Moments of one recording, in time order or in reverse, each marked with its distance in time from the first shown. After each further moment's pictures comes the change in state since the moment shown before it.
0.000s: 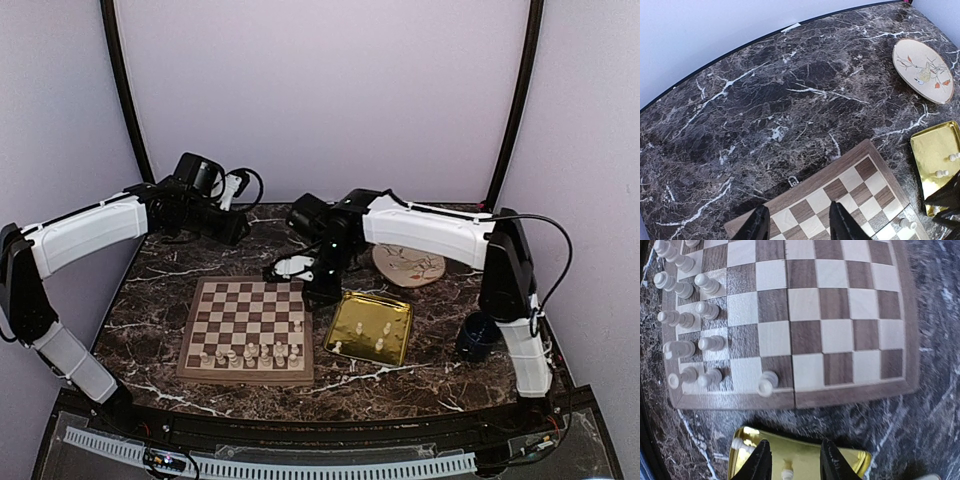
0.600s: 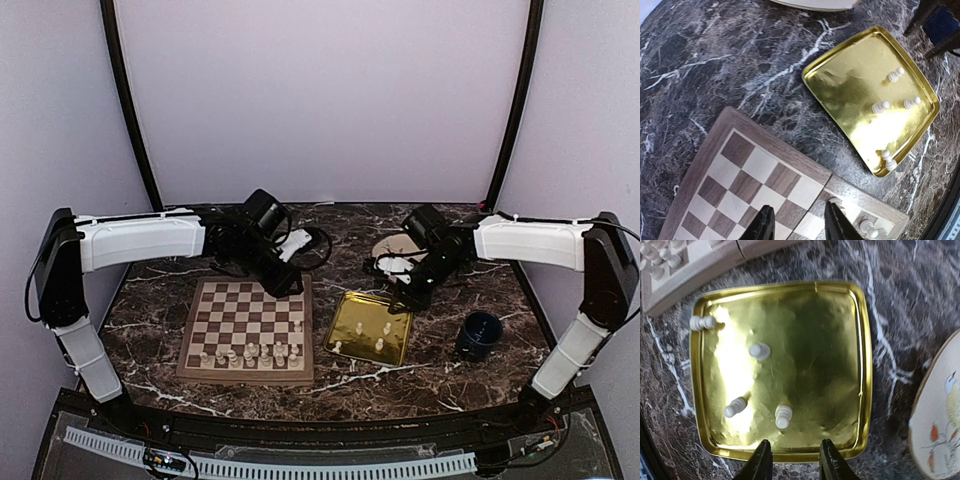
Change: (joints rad) left arm -0.248 0.209 0.061 -0.082 0.174 0.107; right arm -0.320 -0.603 -0.872 0.371 -0.112 0.019
